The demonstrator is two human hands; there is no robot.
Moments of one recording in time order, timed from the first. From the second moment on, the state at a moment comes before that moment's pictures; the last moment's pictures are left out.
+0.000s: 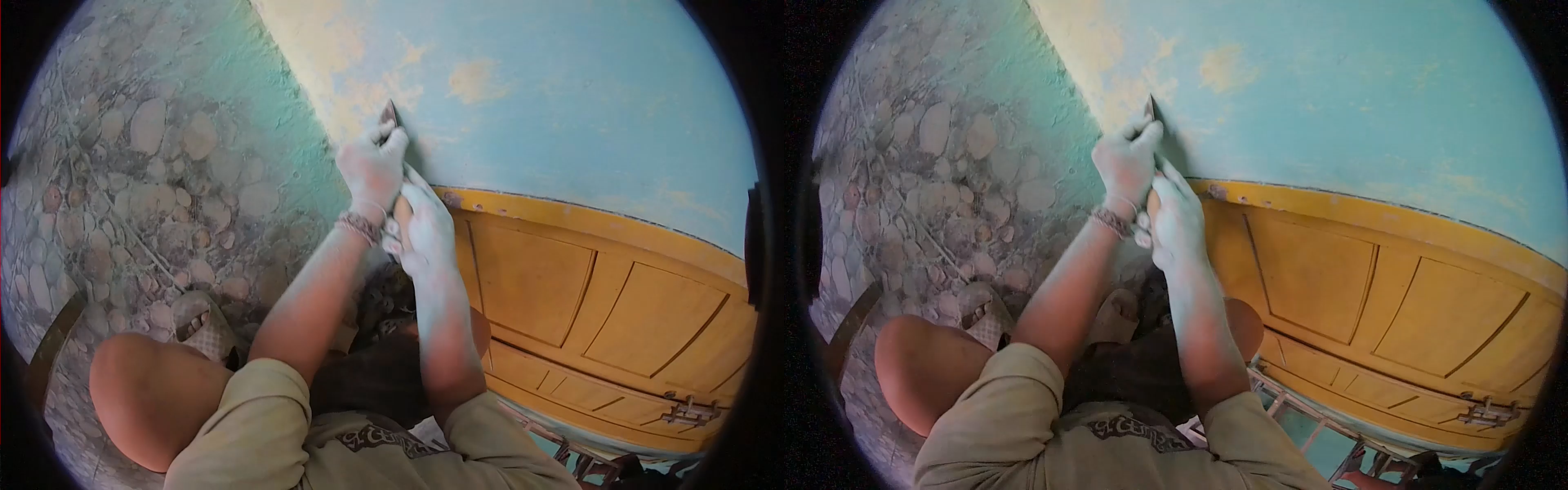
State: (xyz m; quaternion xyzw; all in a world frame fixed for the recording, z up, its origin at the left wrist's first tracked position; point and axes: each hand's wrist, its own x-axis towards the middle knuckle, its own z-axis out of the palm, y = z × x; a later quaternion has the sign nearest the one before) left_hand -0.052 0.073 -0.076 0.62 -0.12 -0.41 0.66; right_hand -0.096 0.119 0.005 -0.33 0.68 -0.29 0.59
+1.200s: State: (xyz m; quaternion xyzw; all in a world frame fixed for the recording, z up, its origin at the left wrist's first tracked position) left_hand -0.092 0.081 -0.053 0.44 0.06 -0.55 0.70; right_hand -0.107 0.096 0.063 -0.27 0.65 -0.28 0.65
